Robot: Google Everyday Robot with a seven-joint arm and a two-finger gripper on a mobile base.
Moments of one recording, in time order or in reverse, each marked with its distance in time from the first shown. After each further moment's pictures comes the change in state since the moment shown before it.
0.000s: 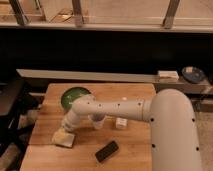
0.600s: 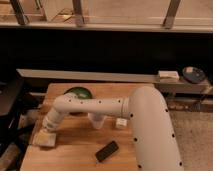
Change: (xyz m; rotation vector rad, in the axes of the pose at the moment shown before) arm -0.062 0.045 0.042 -0.108 -0.044 -0.156
